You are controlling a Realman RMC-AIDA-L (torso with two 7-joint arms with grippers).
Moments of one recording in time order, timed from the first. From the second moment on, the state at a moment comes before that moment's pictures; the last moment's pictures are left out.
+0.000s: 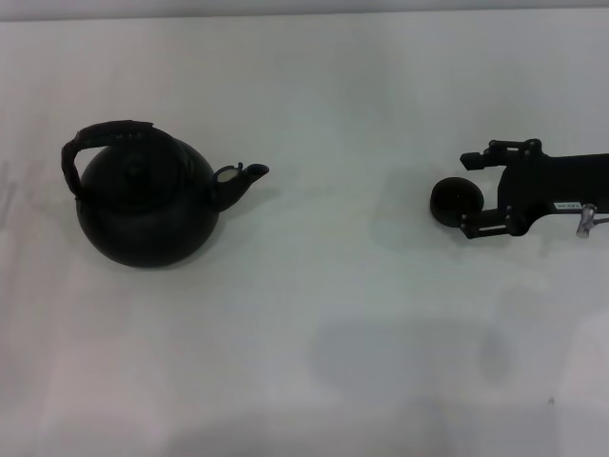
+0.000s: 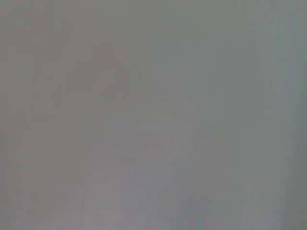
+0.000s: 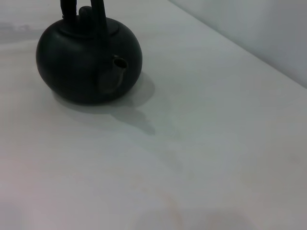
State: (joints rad) left arm -0.19 -2.08 0.59 0.14 0.93 1.36 -0.50; right arm 0.39 2.00 1.96 0.79 -1.92 1.21 -1.82
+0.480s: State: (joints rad) left arm -0.20 -2.08 0.59 0.13 0.93 1.36 -0.50; right arm 0.40 2.01 1.96 0.76 -1.92 1.19 -1.82
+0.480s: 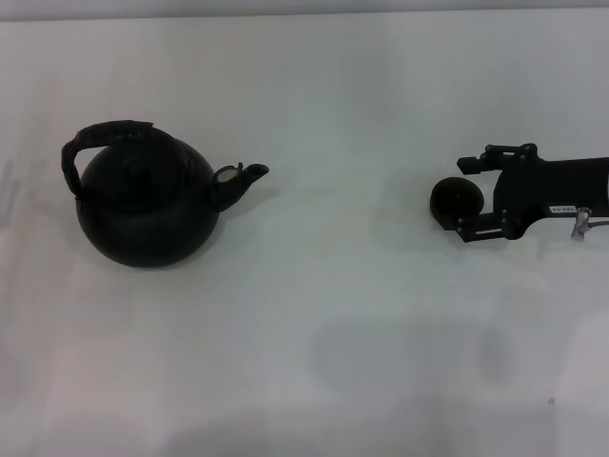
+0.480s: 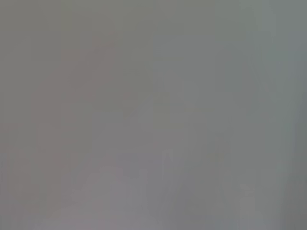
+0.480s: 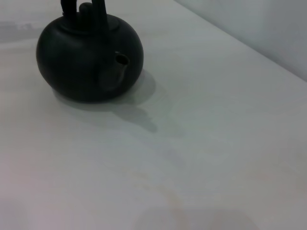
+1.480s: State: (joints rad) left arm -0.20 -2.08 0.59 0.12 0.93 1.36 -0.50; right arm 0.40 2.01 1.88 0.74 -1.88 1.12 -1.83
